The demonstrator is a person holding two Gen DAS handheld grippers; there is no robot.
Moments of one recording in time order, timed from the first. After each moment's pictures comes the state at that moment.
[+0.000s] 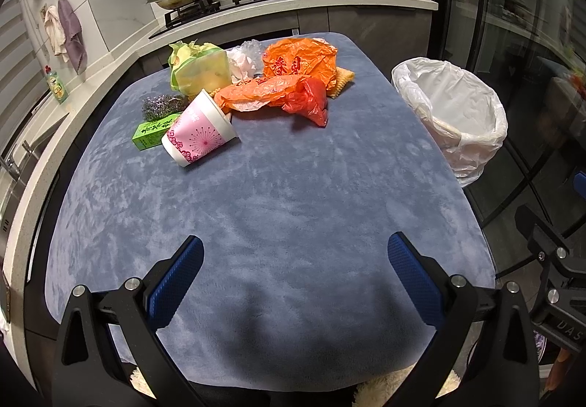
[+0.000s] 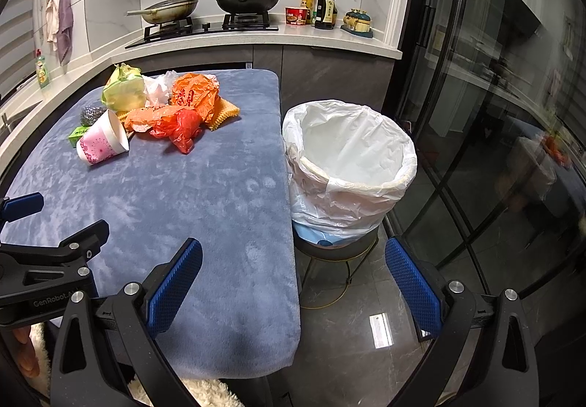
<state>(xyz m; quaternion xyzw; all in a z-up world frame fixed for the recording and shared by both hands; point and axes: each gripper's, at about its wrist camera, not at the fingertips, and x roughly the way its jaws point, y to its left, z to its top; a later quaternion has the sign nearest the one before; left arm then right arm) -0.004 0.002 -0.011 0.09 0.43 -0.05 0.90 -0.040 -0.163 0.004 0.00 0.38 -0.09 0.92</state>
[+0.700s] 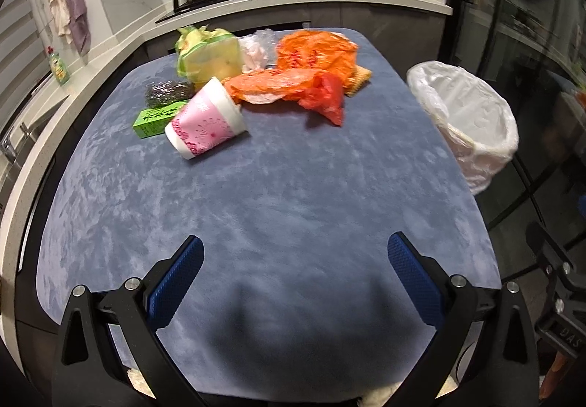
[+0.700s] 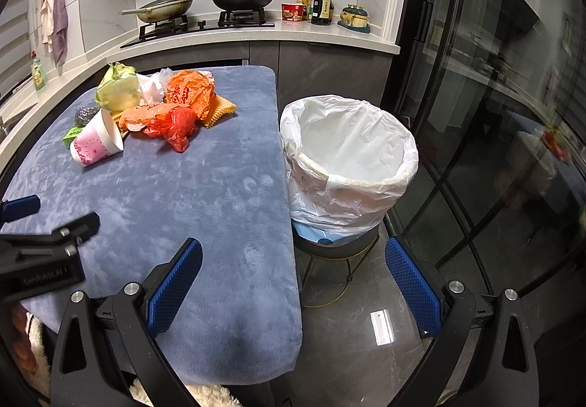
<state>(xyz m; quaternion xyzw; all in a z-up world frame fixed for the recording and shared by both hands) 0.022 0.021 -0.015 0.06 0.44 -0.04 0.89 -0.026 -0.168 -0.005 0.01 0.38 -0.09 0.92</state>
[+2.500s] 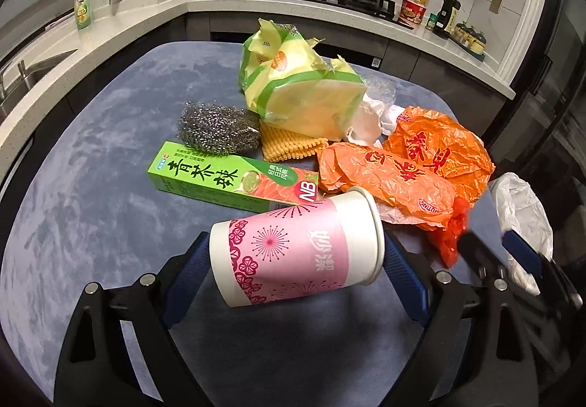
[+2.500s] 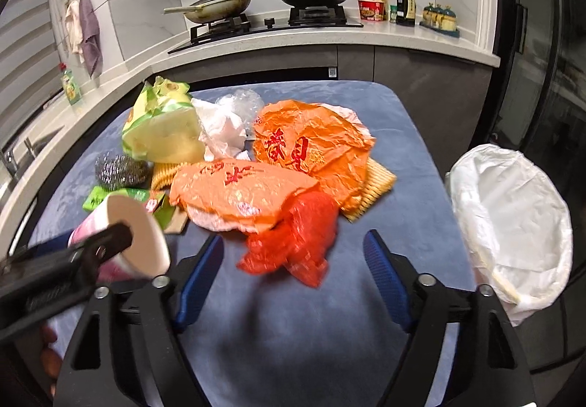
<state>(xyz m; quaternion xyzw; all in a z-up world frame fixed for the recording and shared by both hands) 0.175 0.135 -0.030 -0.08 0.43 0.00 0.90 0.185 -0.054 -0.031 0.06 0.38 0.03 0.92</state>
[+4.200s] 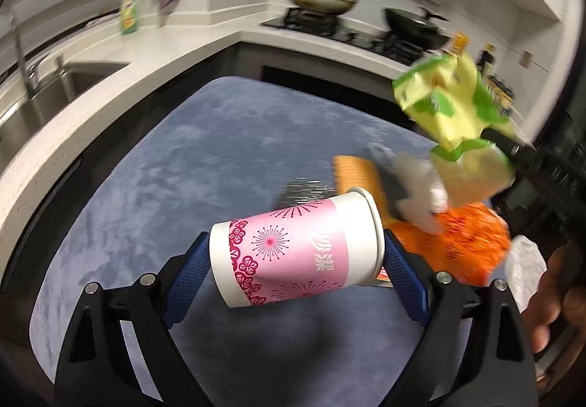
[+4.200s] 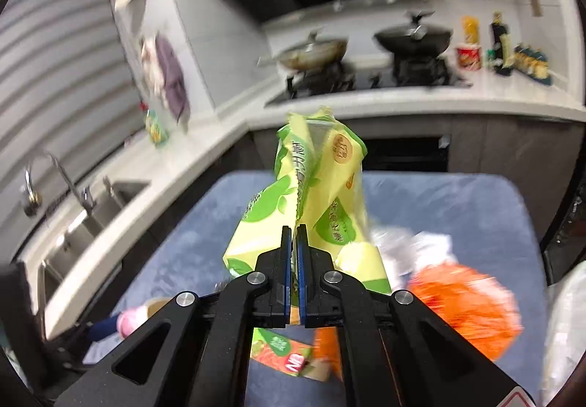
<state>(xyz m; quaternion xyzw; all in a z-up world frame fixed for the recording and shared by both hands) 0.181 0.216 0.027 -0.11 0.38 0.05 0.92 0.266 0.017 0.075 0.10 0.29 0.19 0.93</state>
